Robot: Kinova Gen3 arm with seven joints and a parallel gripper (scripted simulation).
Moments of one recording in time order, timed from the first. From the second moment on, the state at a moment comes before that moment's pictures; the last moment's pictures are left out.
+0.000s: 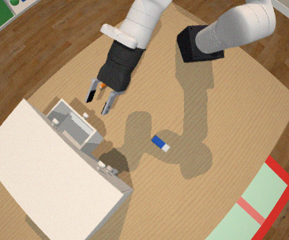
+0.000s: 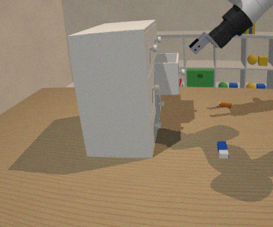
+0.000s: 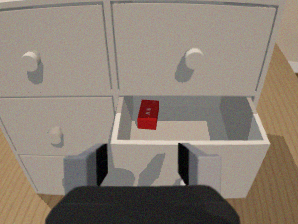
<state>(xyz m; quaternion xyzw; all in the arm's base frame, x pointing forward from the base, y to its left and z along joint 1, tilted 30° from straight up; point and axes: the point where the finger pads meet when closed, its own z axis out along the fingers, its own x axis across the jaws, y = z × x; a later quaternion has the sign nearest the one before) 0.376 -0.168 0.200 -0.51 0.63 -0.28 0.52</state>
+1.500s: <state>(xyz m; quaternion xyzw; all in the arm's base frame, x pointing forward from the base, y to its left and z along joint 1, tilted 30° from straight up) 0.316 -0.176 0.187 -0.50 0.64 -0.27 0.52</state>
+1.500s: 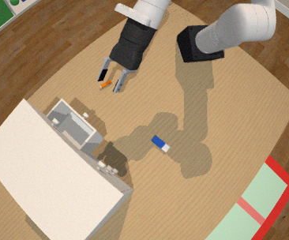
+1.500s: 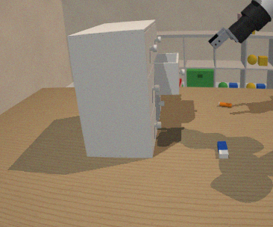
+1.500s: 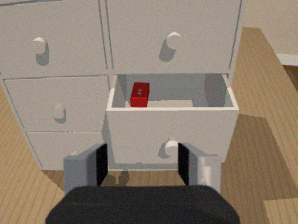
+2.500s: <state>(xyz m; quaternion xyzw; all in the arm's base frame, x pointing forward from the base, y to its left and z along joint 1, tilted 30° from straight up) 0.312 -0.175 0.198 -0.55 0.67 -0.19 0.47</state>
